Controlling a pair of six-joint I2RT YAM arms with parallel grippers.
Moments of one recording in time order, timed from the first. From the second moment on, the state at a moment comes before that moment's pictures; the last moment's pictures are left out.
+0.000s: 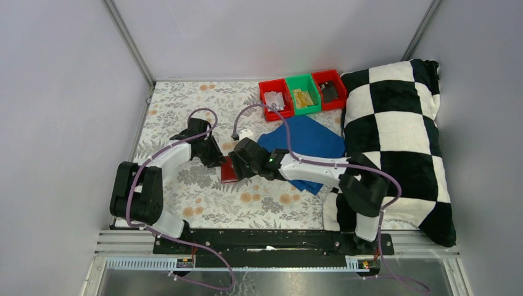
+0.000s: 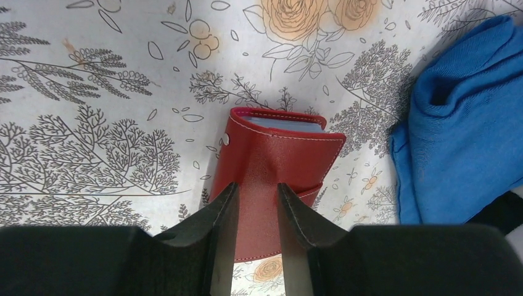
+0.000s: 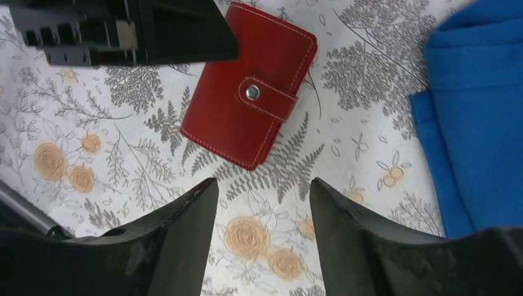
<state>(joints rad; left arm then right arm) -0.20 1.52 0.87 -0.45 0.20 -0.72 1.06 1.83 1.29 -0.27 0.19 0.51</state>
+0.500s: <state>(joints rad) -0.16 1.54 0.82 -0.41 0.24 -0.72 1.06 2.04 1.44 -0.22 0.22 0.47</state>
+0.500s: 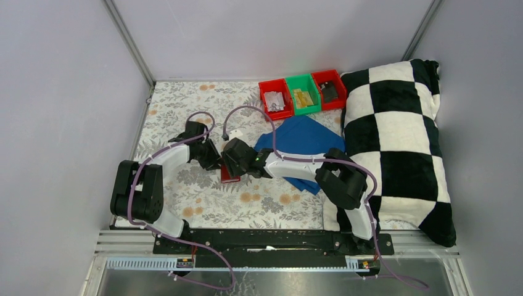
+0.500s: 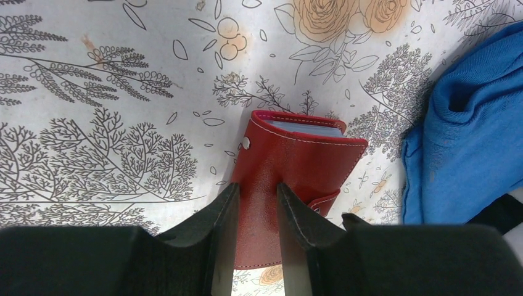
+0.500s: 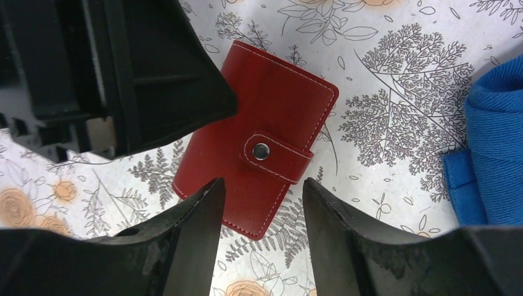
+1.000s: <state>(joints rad) -0.15 1.54 0.81 -0.38 0.27 -0.72 1.07 2.13 1.53 -0.23 0.30 0.46</state>
